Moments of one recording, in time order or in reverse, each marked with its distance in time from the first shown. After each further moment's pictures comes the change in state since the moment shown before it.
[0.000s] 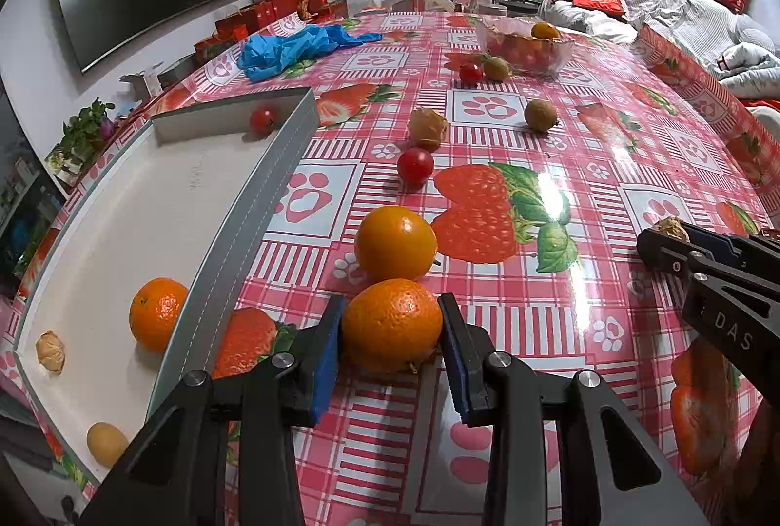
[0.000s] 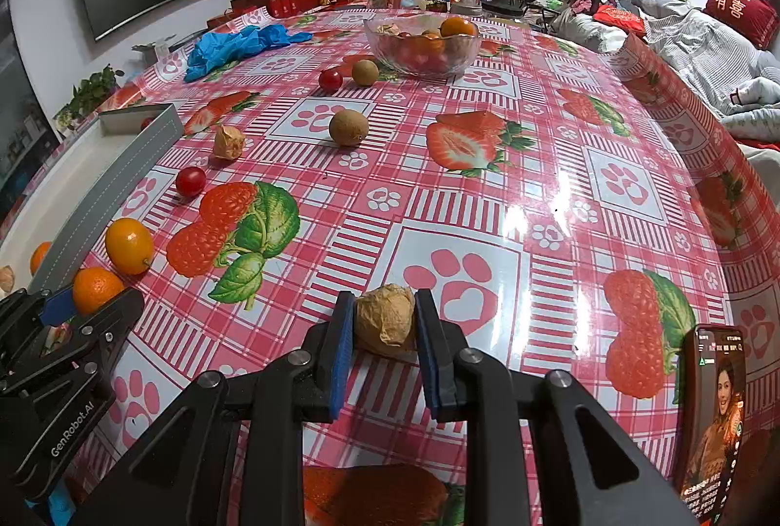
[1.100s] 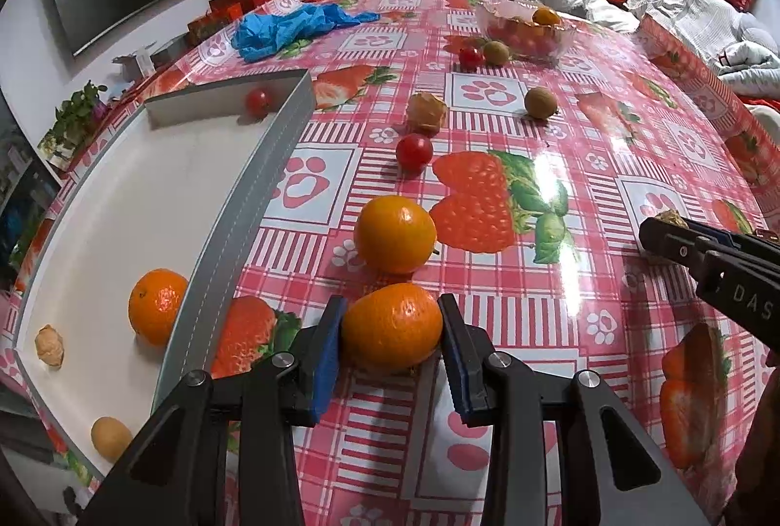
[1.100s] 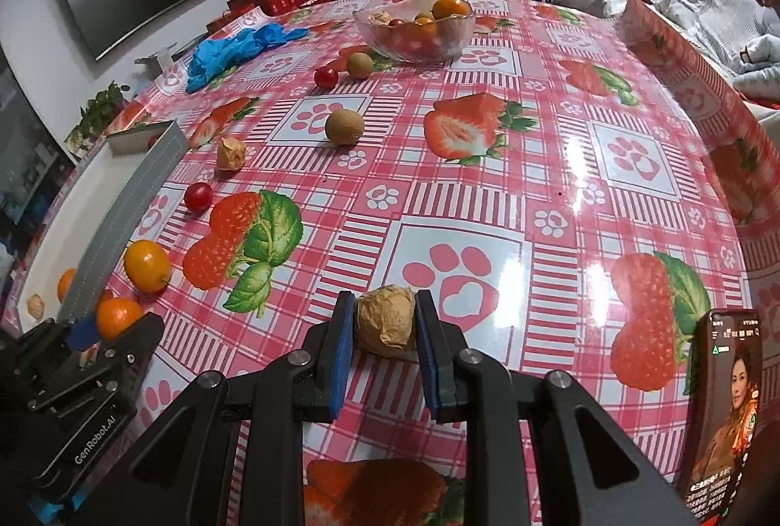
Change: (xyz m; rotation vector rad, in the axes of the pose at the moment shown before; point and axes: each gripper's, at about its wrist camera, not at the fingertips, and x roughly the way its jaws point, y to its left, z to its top) left arm -0.001 0.004 0.002 -0.012 0.083 -0.031; right arm -0.002 -0.013 0.009 0.091 0.067 0.089
